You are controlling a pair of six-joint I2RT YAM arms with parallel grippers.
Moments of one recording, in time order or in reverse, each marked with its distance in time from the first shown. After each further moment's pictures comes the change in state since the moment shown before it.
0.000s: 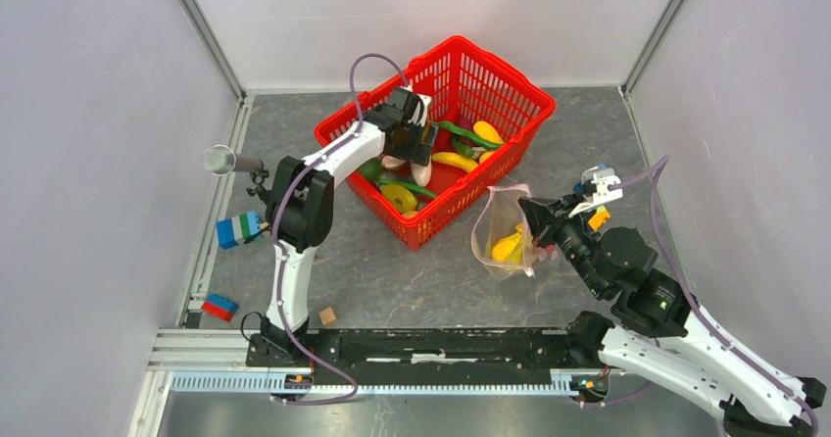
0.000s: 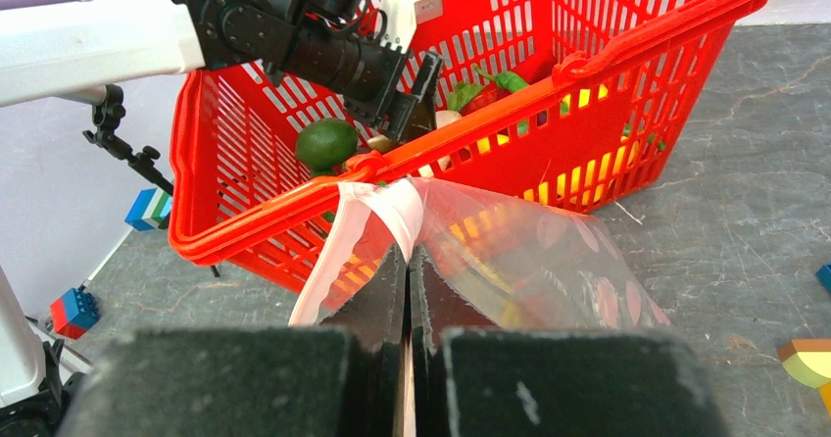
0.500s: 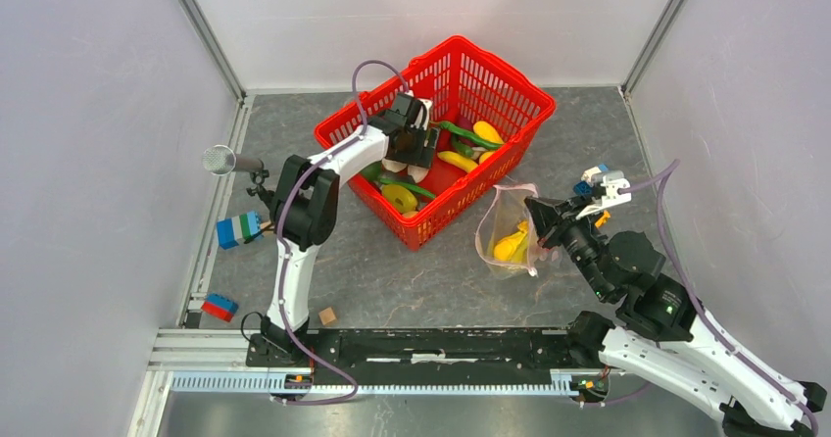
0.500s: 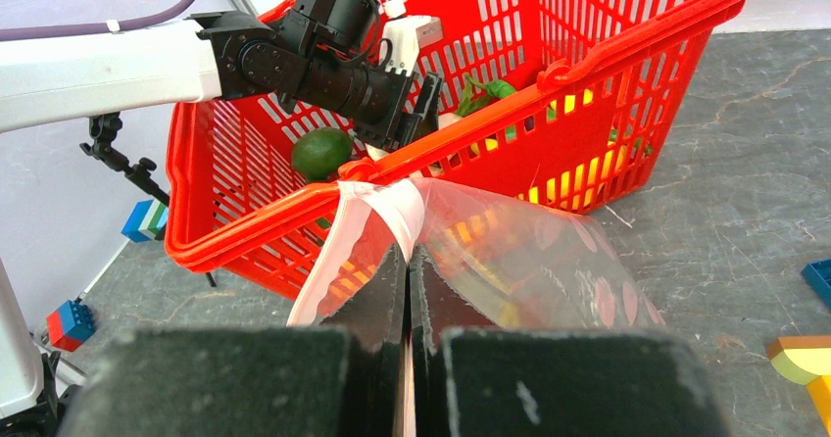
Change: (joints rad) left arm -0.006 0.035 -0.034 0.078 0.014 -0.075; right arm 0.000 -0.030 -0.003 -0.007 0.023 -0.005
